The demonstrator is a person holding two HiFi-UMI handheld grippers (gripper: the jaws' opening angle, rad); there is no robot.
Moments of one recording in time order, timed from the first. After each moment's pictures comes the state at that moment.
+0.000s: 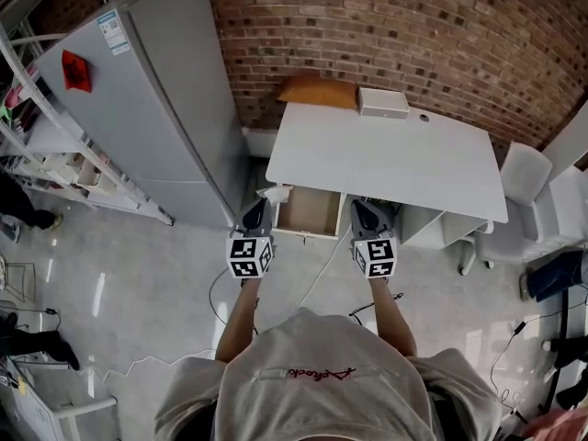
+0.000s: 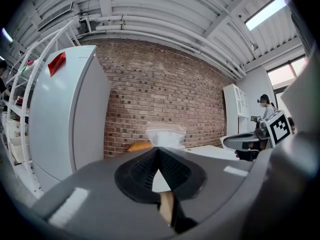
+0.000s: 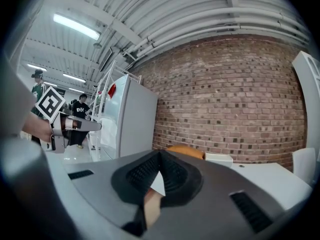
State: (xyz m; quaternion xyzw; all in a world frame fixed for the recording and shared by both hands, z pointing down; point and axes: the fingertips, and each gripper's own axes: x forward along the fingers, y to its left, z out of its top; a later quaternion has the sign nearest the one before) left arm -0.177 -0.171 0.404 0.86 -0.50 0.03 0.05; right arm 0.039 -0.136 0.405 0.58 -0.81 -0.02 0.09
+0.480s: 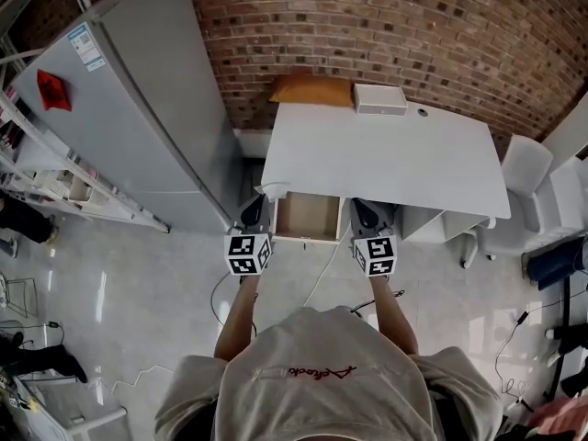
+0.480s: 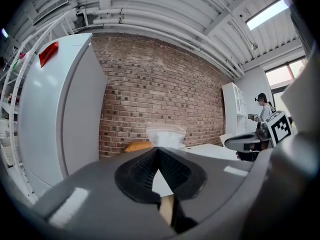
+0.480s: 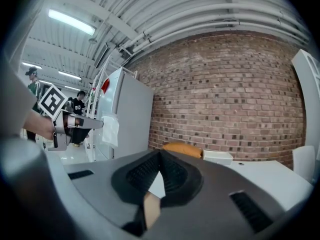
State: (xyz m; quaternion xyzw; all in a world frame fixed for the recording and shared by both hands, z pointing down) left arm -0.170 -0.233 0.415 0.87 -0.48 0.04 0.05; right arm 0.046 -0.184 0.422 0.59 -0.80 0.00 0.10
